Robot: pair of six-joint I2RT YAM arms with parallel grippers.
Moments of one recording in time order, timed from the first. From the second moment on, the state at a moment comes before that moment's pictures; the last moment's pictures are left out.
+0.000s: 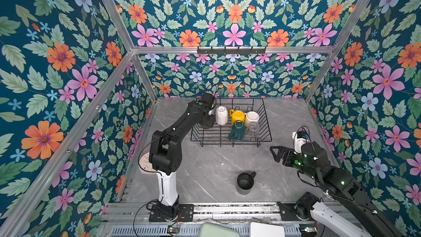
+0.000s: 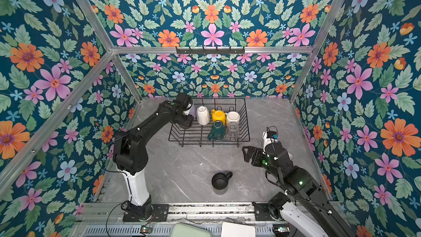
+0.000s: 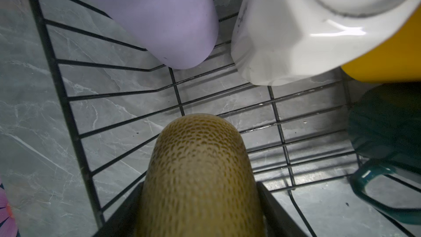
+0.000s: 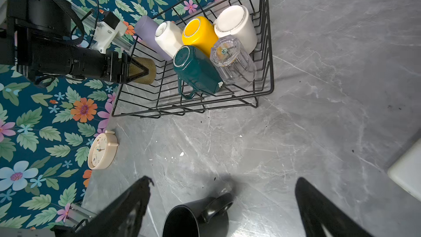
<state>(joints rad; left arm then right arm) -0.44 1.94 1.70 -0.92 -0.15 -0.04 0.60 0.61 0.81 -0.79 0.08 0.71</state>
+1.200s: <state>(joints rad) -0.44 2.11 1.75 -0.91 -0.17 -0.05 0.60 0.61 0.78 -0.80 0.07 0.74</state>
